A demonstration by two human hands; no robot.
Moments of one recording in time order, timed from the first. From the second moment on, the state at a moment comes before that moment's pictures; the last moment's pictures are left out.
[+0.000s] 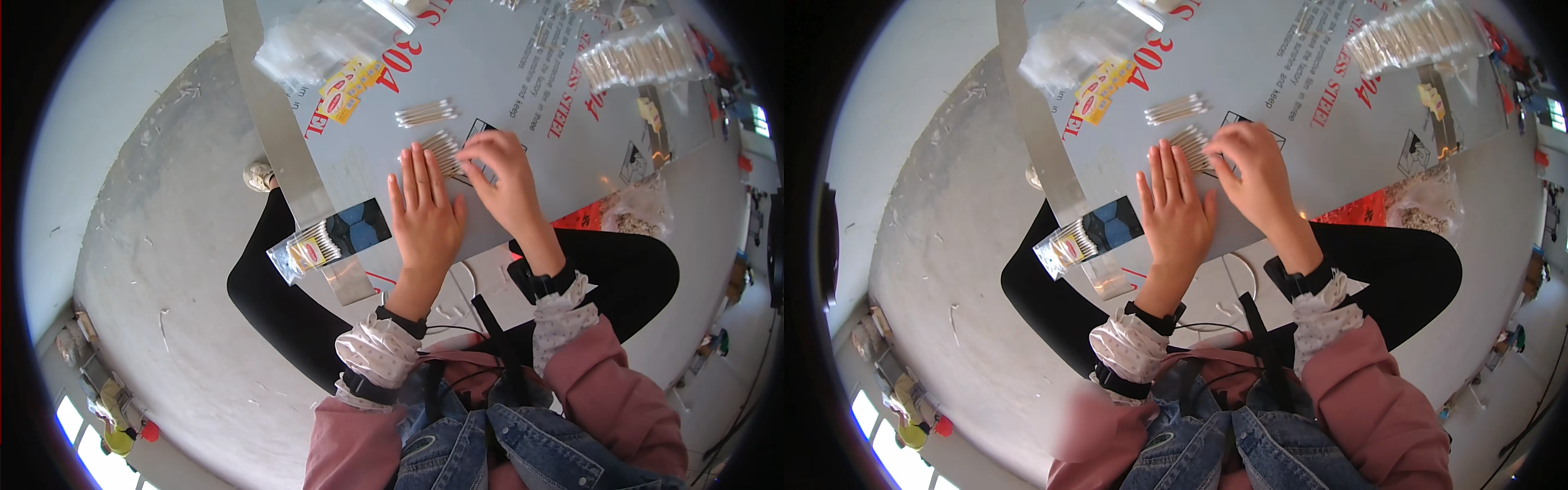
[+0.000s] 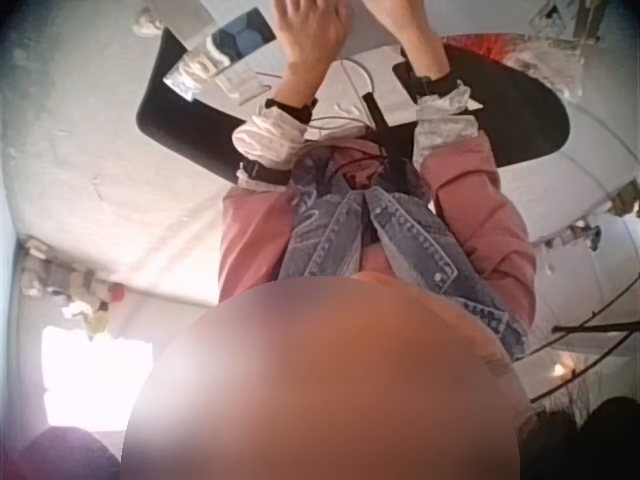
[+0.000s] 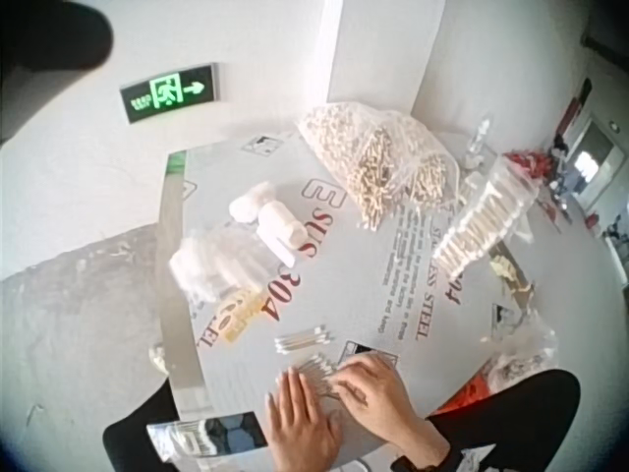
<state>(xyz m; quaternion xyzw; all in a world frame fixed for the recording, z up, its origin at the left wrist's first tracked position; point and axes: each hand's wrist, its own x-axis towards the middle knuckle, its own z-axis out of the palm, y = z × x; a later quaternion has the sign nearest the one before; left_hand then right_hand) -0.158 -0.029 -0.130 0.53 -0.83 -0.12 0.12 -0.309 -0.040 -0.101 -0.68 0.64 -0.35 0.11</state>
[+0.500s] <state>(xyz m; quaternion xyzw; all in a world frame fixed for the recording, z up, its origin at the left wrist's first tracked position) -0.152 -0.030 -0.121 0.52 -0.81 -0.24 0.17 -0.307 -0.043 -0.089 -0.77 0.61 -0.17 0.06</state>
